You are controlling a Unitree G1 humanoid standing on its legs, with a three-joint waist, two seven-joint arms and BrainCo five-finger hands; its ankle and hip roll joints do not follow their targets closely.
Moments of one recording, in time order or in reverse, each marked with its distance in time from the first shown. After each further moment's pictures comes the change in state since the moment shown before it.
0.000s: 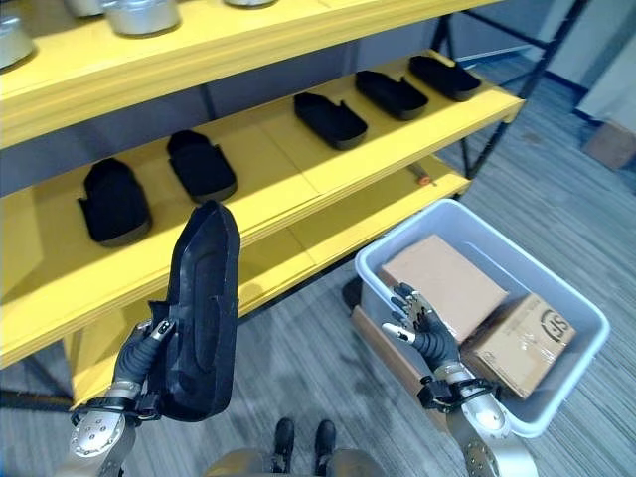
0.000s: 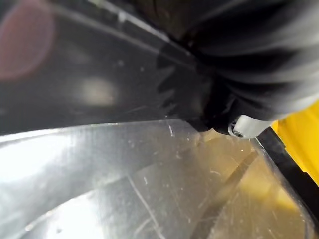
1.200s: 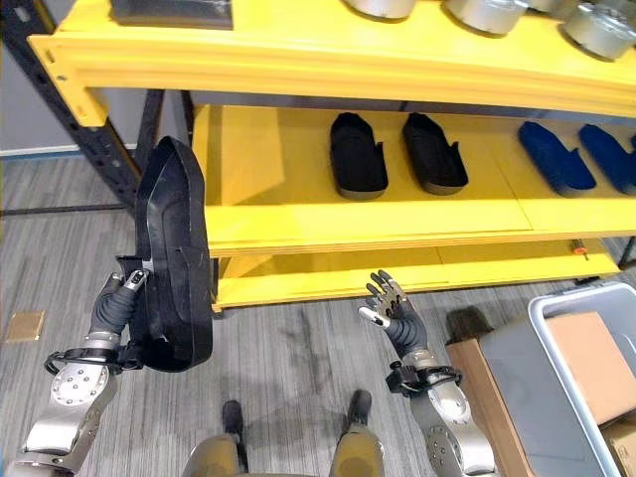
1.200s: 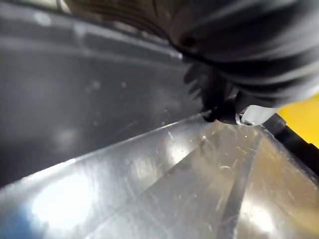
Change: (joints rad) left arm -0.176 0.115 -0.001 0.038 0.006 -0.010 0.074; right arm -0.045 0.116 0.074 0.015 -0.003 0.002 -0.019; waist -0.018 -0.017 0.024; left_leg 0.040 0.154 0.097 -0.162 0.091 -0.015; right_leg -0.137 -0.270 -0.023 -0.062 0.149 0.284
